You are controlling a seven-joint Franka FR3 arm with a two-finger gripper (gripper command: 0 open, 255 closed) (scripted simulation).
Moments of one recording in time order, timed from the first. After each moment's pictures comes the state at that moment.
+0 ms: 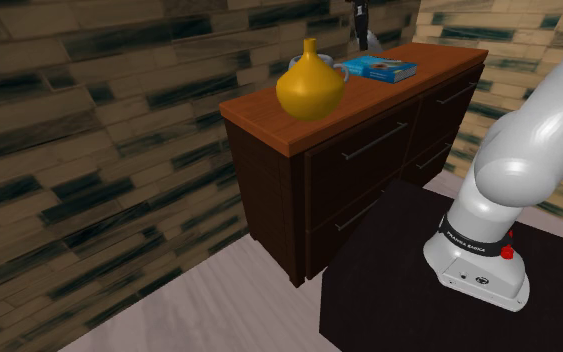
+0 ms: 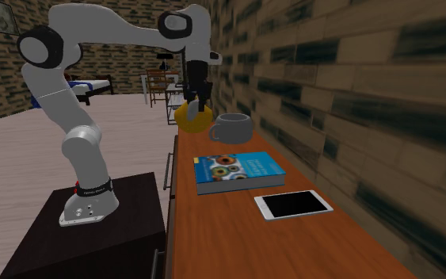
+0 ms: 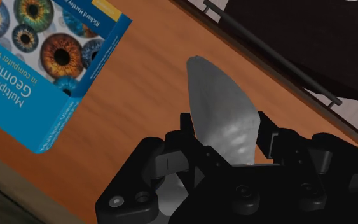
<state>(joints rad) 0.01 -0.28 -0.26 -1.88 -0.32 1.52 -0.67</state>
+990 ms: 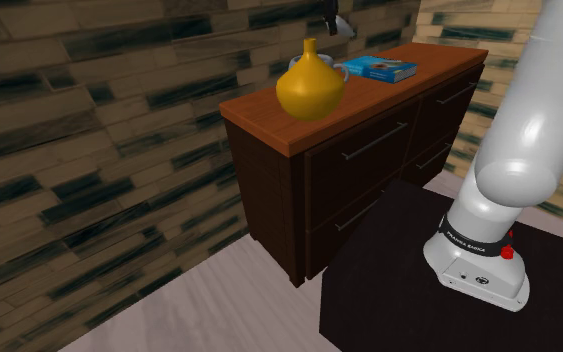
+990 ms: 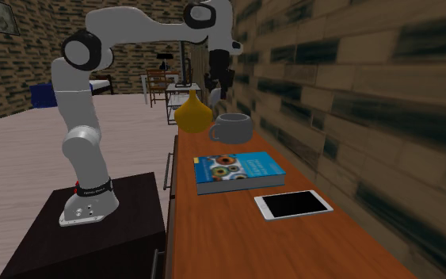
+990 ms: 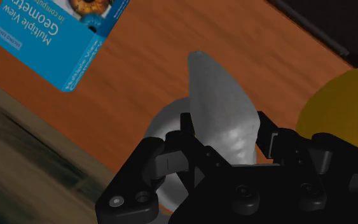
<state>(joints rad) 0.03 0.04 -0.25 -1.44 -0.24 1.39 -0.68</state>
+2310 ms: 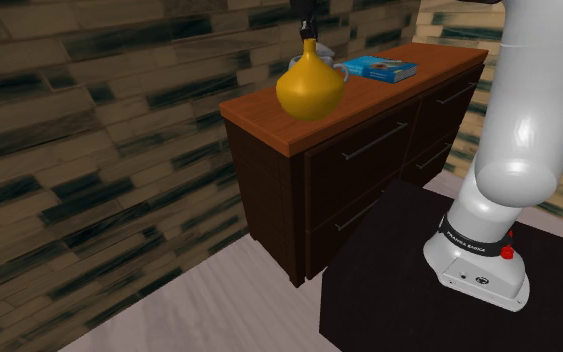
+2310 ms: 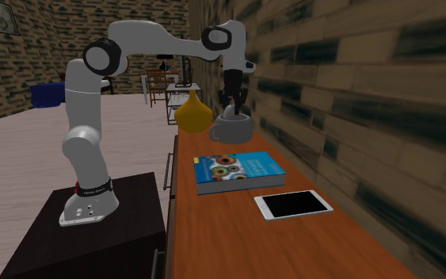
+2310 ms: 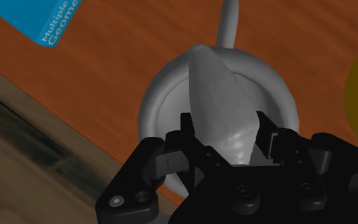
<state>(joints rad) 0.03 0.20 -0.24 -1.41 -0.20 1.51 -0.65</state>
